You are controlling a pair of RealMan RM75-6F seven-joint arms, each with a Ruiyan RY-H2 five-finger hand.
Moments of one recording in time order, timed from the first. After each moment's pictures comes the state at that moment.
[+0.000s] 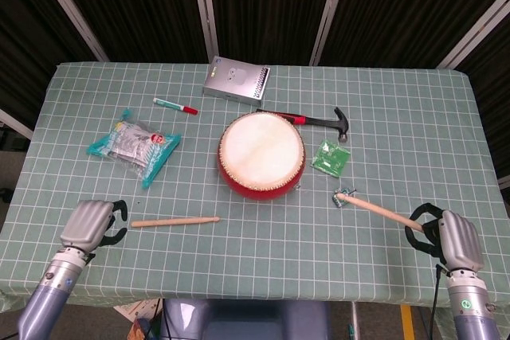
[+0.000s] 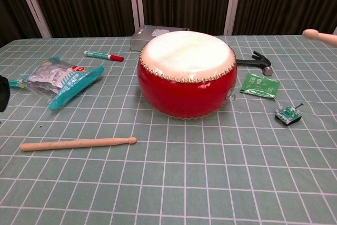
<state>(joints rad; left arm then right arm) -0.33 -1.20 -0.10 -2.00 1.12 1.16 0.57 0.11 -1.02 0.19 -2.12 -1.10 1.33 -0.14</state>
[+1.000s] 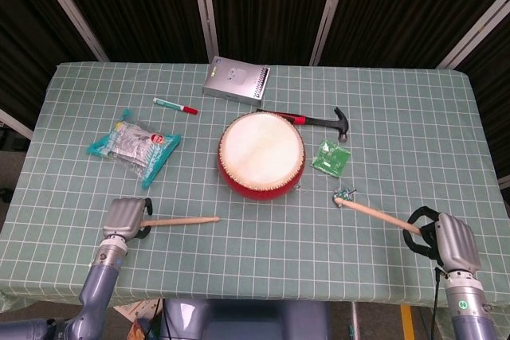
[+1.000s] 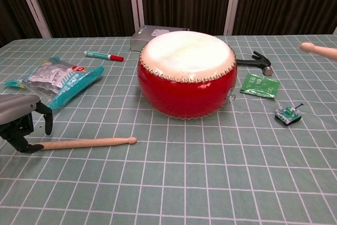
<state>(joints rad) -0.50 -1.53 -0.12 -1.76 0.75 1.21 0.81 0.13 -1.03 0.16 -2.10 -1.08 1.32 -0.14</state>
